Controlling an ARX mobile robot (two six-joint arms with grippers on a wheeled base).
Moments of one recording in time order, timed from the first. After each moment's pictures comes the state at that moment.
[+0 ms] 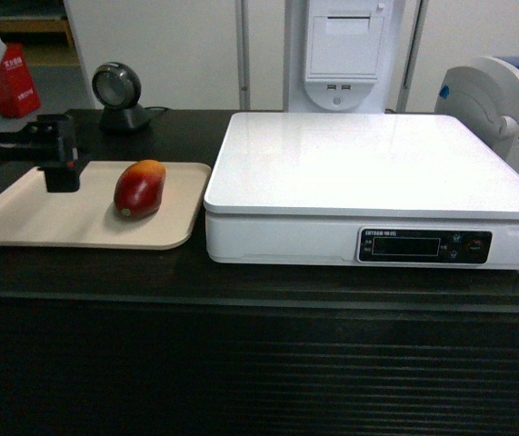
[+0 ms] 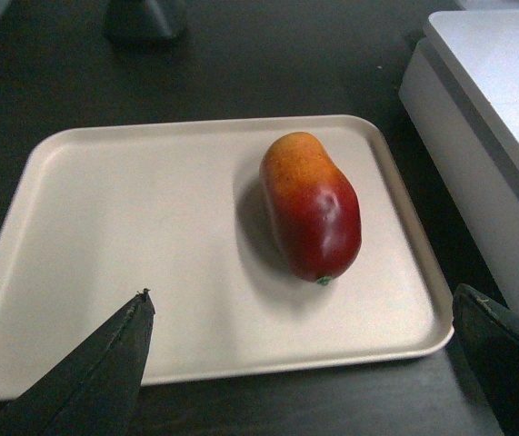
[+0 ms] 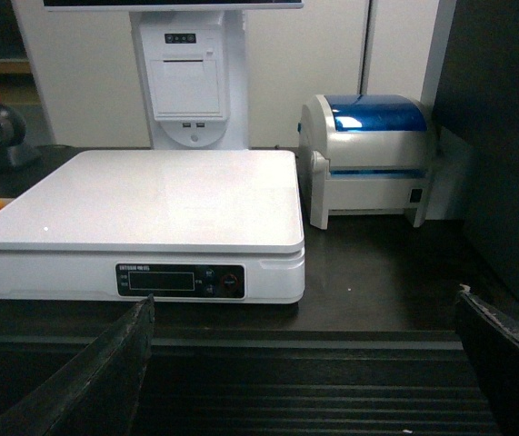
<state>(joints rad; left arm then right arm) -0.01 1.80 0.87 0.50 0.11 0.02 0.00 0.00 0.01 0.00 0.00 0.00</state>
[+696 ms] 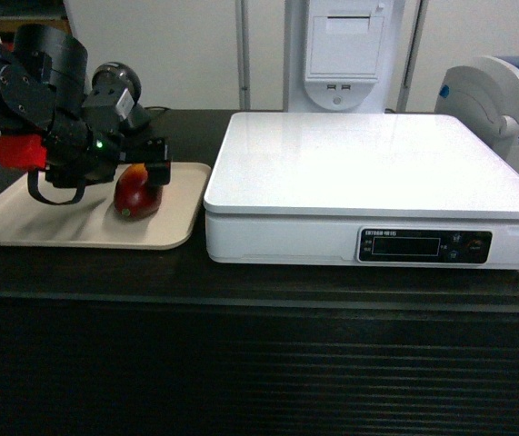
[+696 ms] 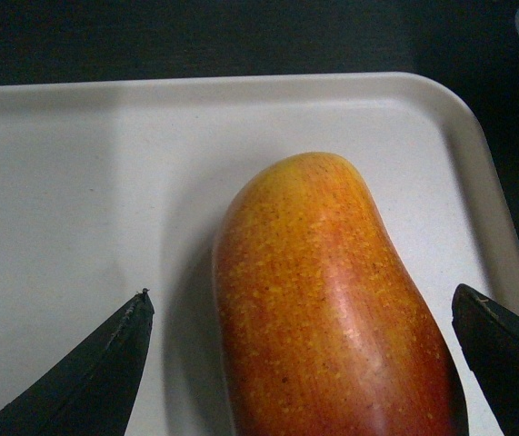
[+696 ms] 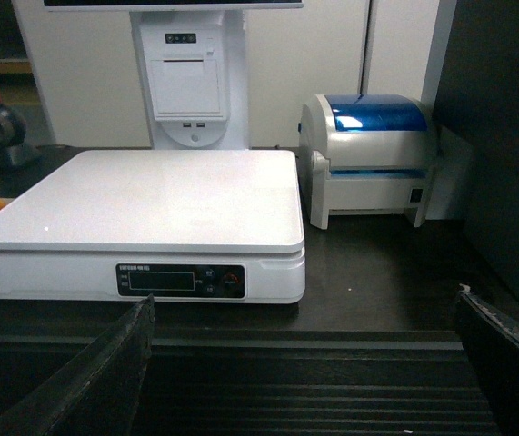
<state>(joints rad) -0.07 2.40 1.74 -0.05 0.09 -0.02 0.00 0.00 0.01 0.00 0.00 0.00</state>
